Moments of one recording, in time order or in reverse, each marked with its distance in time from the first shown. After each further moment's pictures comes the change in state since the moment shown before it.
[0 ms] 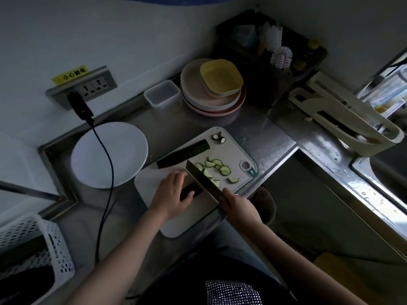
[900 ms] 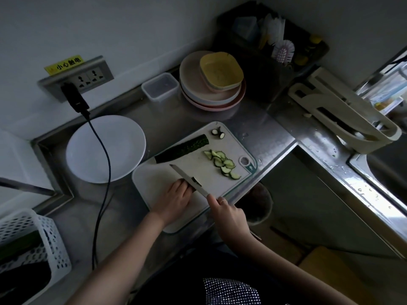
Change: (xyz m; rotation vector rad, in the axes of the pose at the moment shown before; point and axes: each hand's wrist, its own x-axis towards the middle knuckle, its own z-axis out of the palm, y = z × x) left_hand -0.015 0.001 0.024 0.237 0.070 0.375; right_hand -0.028 -0.034 0.017 -0.355 0.080 -0.145
